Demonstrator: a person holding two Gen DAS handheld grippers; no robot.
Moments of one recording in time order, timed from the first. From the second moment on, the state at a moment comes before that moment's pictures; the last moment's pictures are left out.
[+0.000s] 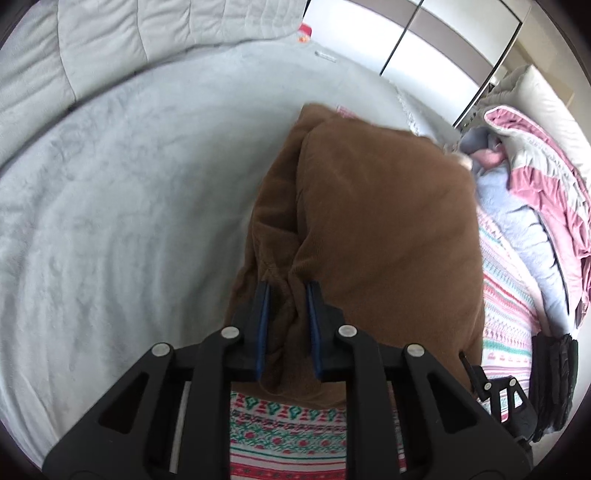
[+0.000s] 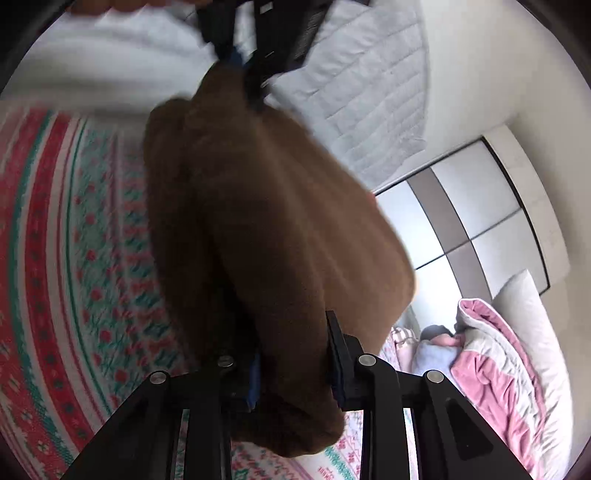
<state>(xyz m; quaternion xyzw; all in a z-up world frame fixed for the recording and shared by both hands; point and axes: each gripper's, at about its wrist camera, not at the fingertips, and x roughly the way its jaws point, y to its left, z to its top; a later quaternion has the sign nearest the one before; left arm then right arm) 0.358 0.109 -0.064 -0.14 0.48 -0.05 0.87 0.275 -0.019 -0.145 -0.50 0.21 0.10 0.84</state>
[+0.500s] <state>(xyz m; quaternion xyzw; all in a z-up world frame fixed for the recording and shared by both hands) 0.353 0.099 -0.076 -0.11 0.49 -0.05 0.87 0.312 -0.120 -0.034 -0.12 0.31 0.22 0.92</state>
